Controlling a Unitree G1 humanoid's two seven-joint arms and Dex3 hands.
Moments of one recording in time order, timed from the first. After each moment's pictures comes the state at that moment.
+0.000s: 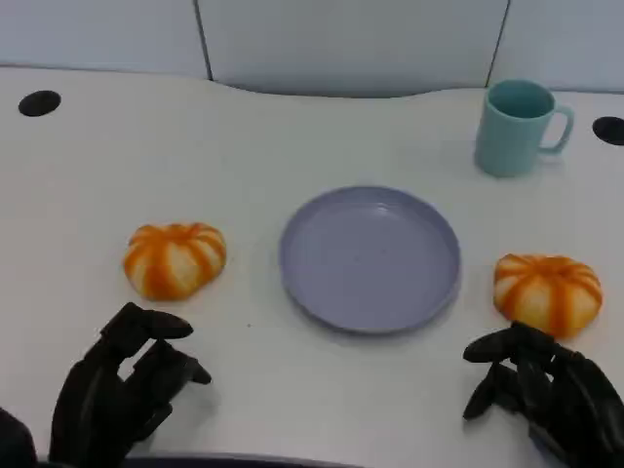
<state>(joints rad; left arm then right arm) -0.11 0.00 0.24 0.69 -0.39 -0.51 -0.65 -0.05 -0.02 -0.13 0.56 0.28 -0.32 0.56</state>
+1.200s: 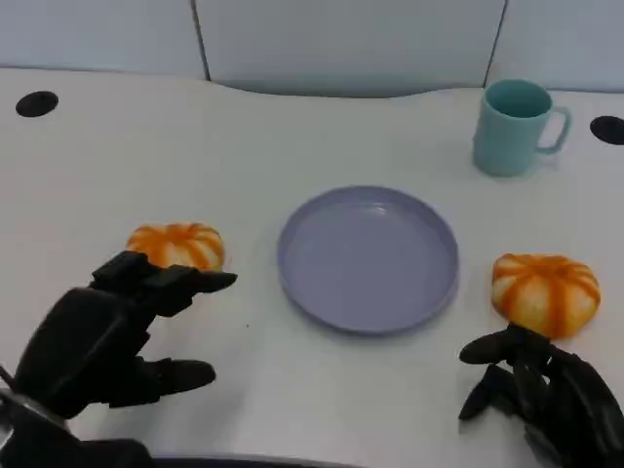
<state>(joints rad) -0.04 0.33 0.08 0.15 0.68 -0.67 -0.01 -0.04 -0.01 -0.11 0.53 0.28 -0.30 0.54</state>
